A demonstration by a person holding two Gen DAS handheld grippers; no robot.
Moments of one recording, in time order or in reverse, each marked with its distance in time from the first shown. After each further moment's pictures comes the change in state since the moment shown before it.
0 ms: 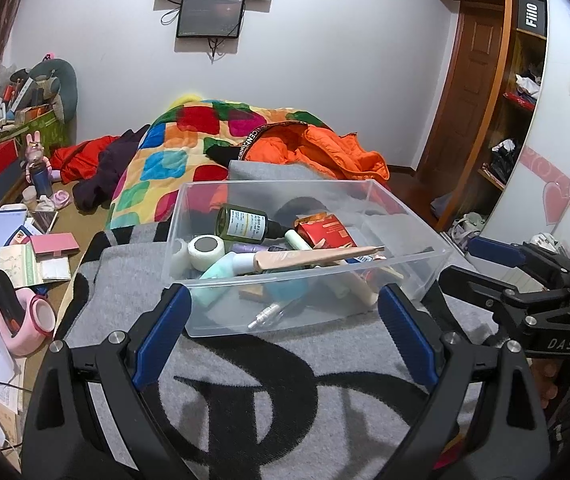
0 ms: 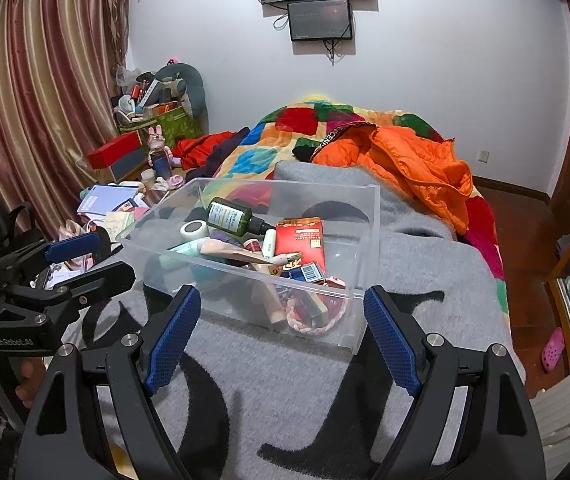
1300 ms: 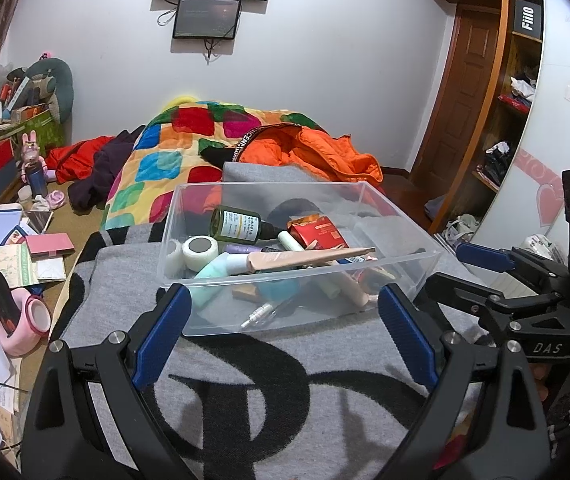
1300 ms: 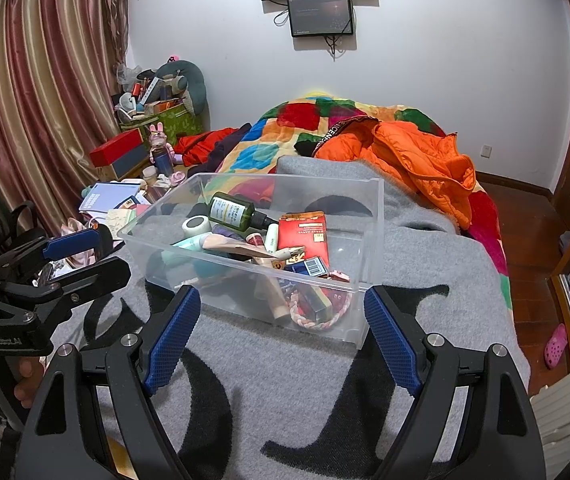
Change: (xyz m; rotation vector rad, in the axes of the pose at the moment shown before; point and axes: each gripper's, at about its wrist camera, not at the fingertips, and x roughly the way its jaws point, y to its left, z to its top) left arm -0.005 -0.003 0.002 -0.007 -0.003 -0.024; right arm 0.002 0.000 -0.001 0.002 0.009 0.006
